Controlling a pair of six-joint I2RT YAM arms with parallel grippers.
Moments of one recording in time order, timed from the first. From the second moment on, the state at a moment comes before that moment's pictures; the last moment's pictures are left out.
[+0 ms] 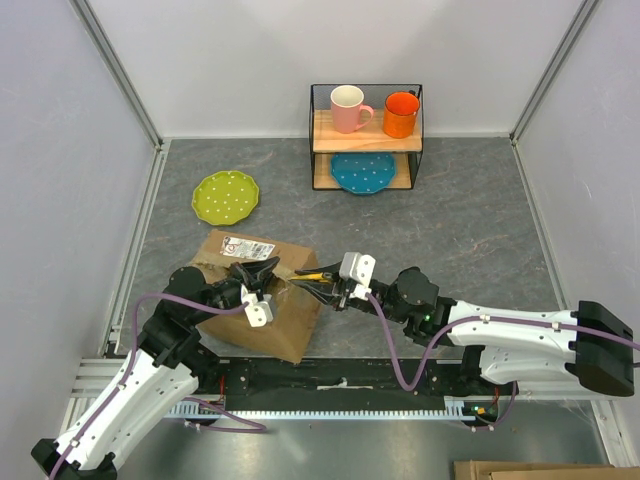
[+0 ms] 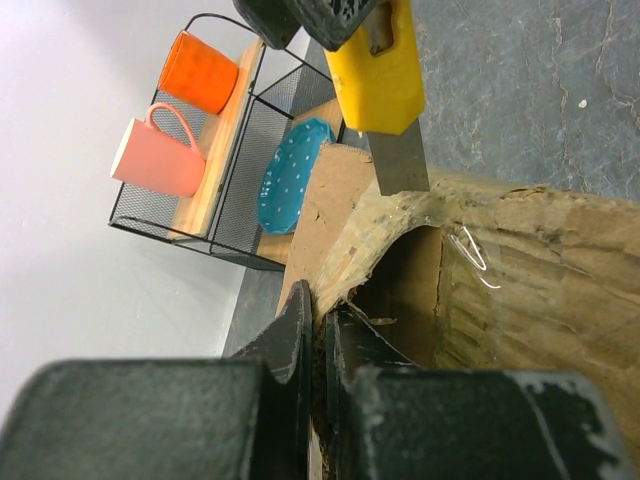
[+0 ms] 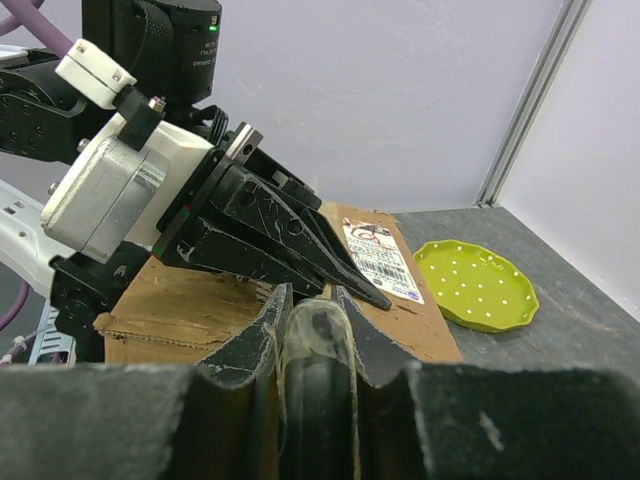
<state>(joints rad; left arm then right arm) -0.56 0.41 0.45 -0.18 0.48 0.96 1.22 1.13 0.62 0.75 -0.06 -0.14</state>
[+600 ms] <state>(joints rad) -0.56 0.40 0.45 -0.19 0.48 0.96 1.21 1.12 0.62 0.73 -0.09 -0.12</state>
